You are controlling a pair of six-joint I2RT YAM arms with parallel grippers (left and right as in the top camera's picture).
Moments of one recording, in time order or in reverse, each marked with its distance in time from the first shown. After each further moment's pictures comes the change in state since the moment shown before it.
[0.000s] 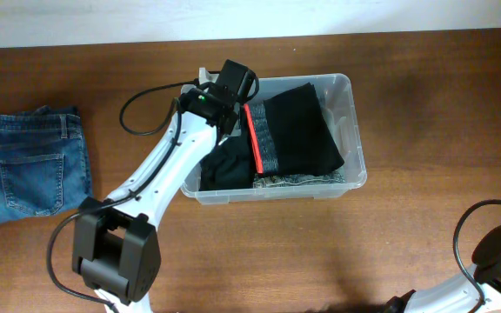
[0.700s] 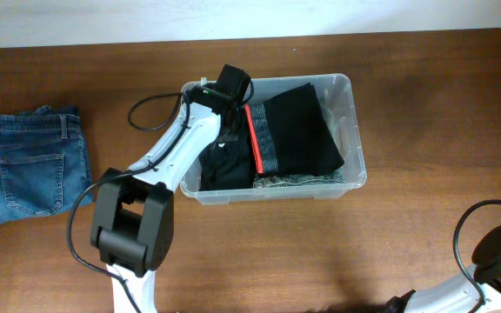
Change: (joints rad) left arm 0.040 0.158 0.054 -0.025 0.069 0.039; right arm 0.000 0.000 0.000 0.000 0.000 0.000
